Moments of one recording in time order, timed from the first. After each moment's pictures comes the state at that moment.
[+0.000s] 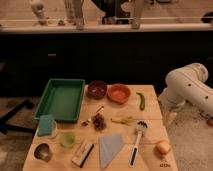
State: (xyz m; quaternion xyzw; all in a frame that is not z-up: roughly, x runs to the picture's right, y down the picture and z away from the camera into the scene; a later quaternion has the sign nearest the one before) arm 0.287 0.111 0.683 -0.28 0.02 0.02 0.96
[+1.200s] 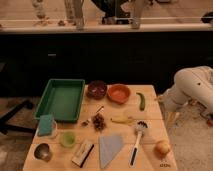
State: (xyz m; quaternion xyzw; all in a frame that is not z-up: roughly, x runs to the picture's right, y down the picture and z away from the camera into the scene) arm 0.280 0.112 0.696 -0.28 -0.10 -0.08 0.95
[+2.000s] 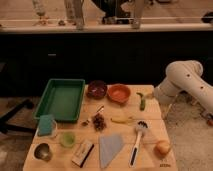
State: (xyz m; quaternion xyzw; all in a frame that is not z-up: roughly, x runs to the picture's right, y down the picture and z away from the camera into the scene) arm 0.254 0.094 0.719 -0.26 -0.19 -0.30 0.90
